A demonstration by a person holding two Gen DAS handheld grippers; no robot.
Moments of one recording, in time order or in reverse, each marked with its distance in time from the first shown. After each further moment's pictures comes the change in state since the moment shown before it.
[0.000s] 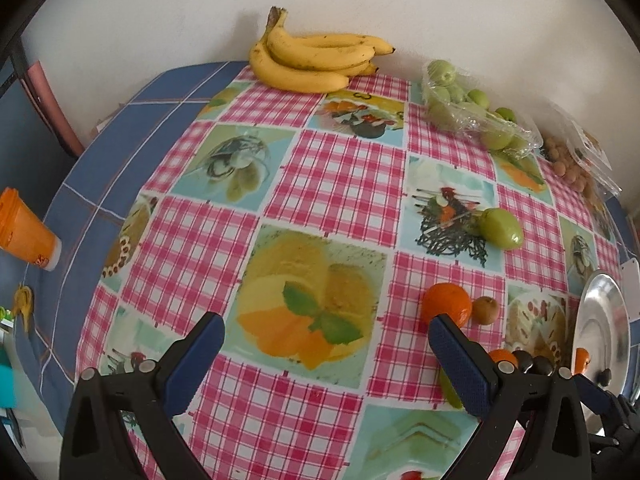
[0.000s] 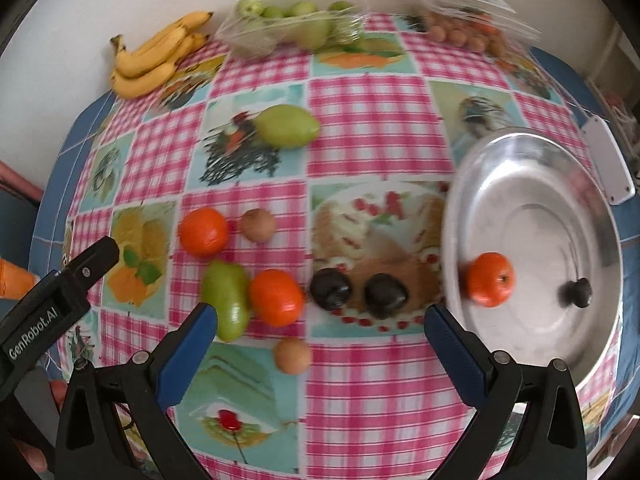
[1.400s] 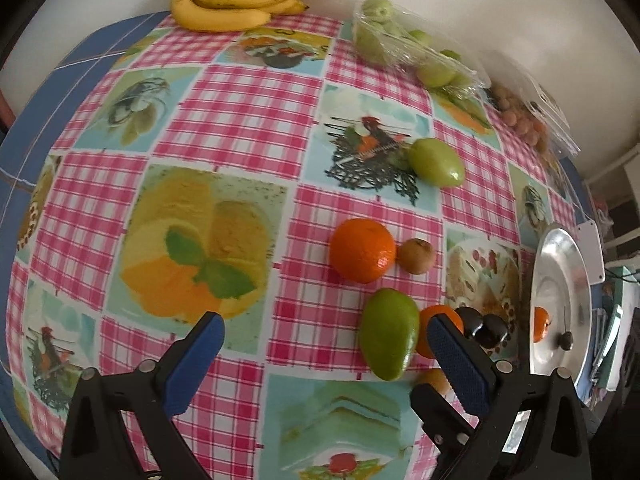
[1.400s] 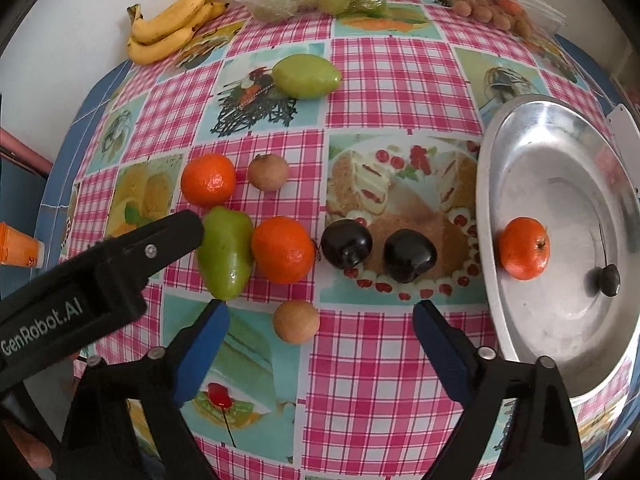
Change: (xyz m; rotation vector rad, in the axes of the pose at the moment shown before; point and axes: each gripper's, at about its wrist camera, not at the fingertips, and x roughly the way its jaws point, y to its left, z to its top) left arm 0.030 -0.046 -0.020 0.051 0.168 -0.233; right arm 0.020 -0.004 -0.024 -0.060 0.060 0.050
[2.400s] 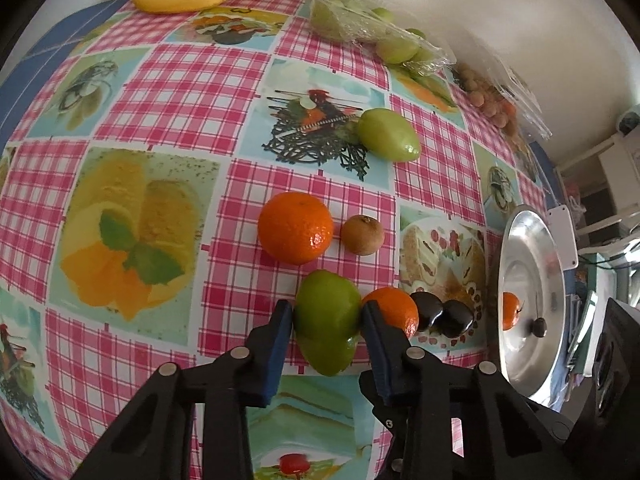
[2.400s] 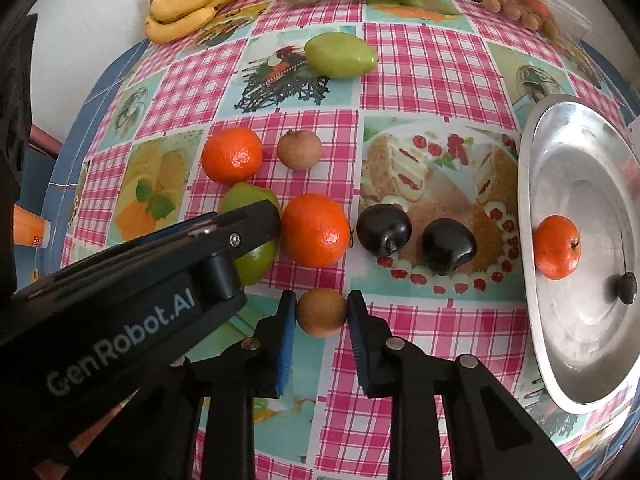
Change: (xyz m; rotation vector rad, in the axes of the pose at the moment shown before) left arm 0.013 -0.017 -0.003 0.003 0.053 -0.133; right arm 0.016 0.022 -0.001 -0.050 0.029 0.042
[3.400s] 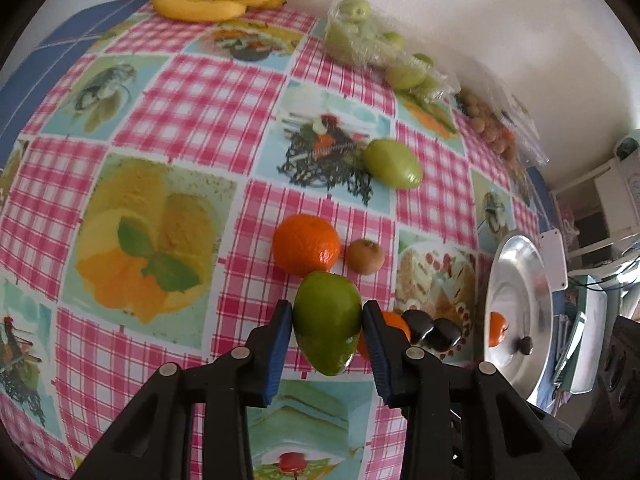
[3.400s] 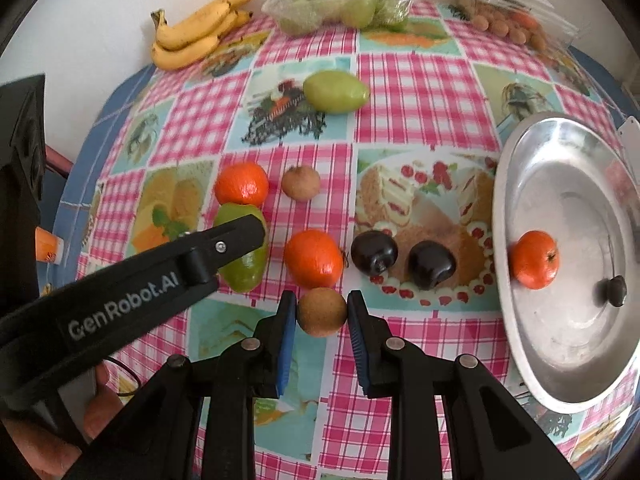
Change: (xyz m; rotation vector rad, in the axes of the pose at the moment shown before) left arm -0.019 0.007 0.005 -0.038 -0.055 -0.018; right arm -0.029 -0.010 0.000 0.024 -0.074 0.027
